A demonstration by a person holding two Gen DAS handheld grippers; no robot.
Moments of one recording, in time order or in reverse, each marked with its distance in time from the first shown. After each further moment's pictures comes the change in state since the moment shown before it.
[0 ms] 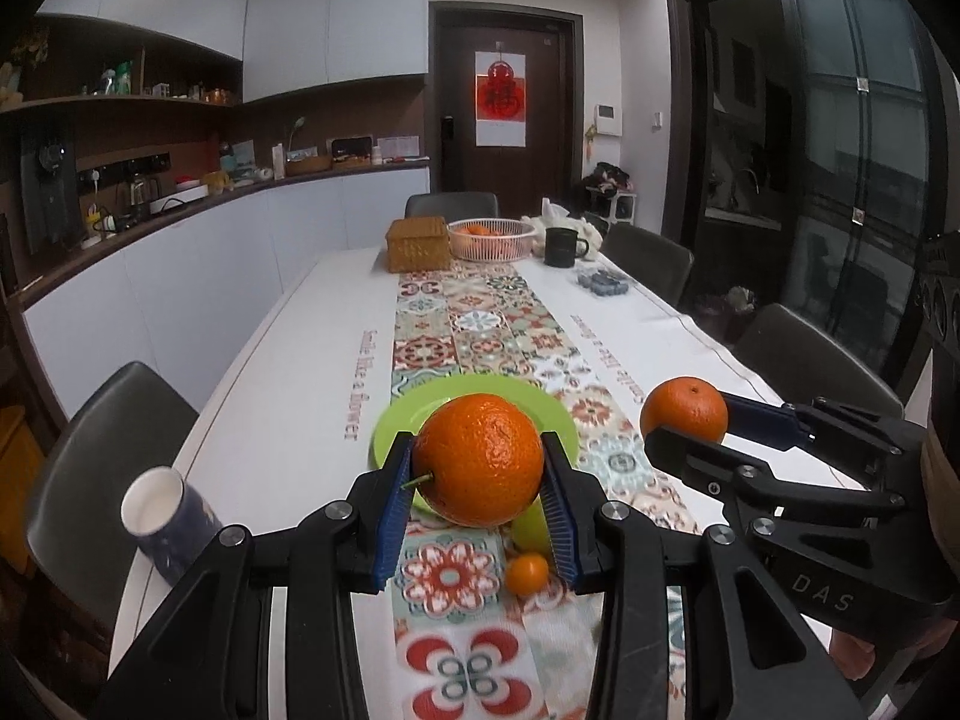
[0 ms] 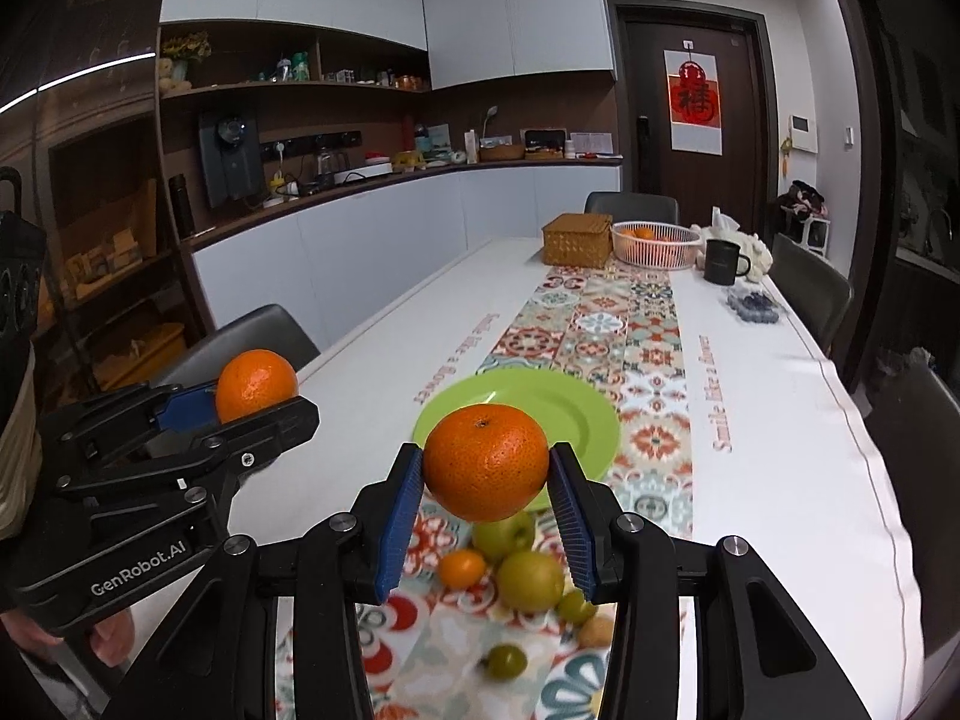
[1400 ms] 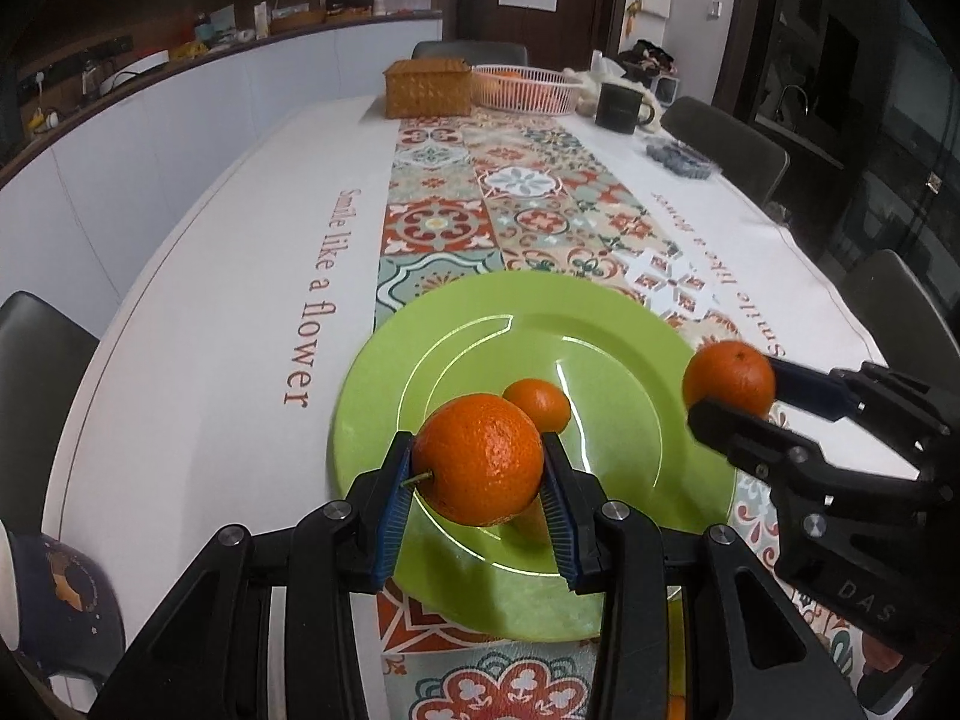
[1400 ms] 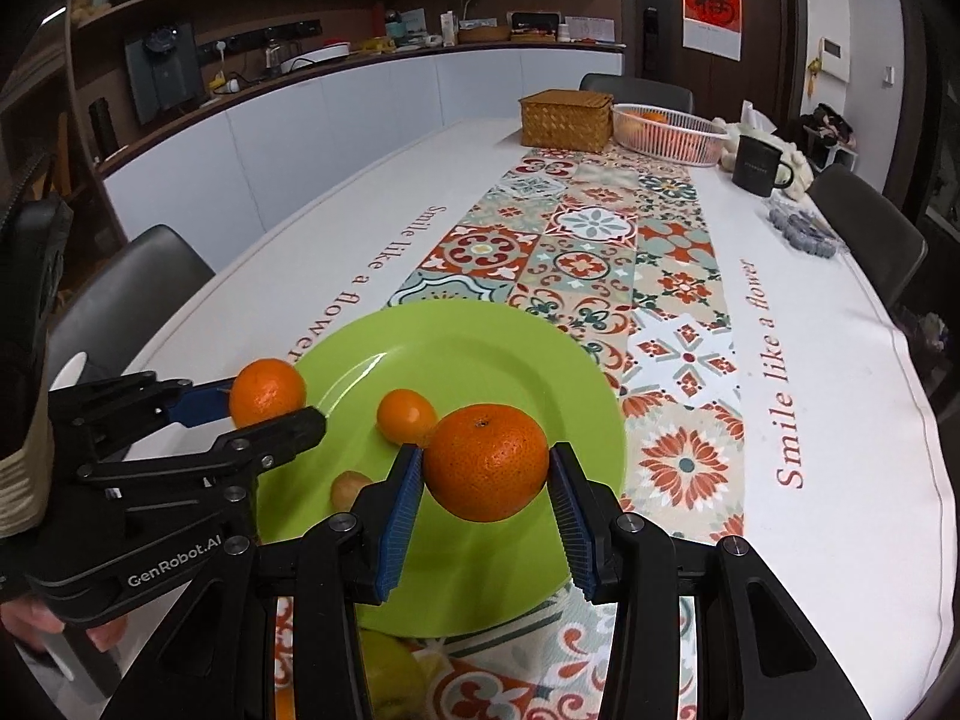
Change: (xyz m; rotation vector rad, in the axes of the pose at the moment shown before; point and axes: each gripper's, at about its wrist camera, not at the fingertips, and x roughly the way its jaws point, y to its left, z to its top) left arm 0.226 0.046 -0.010 -0.060 0.354 -0.015; right arm 0.200 -0.059 0.006 -0.010 0.278 -0.058
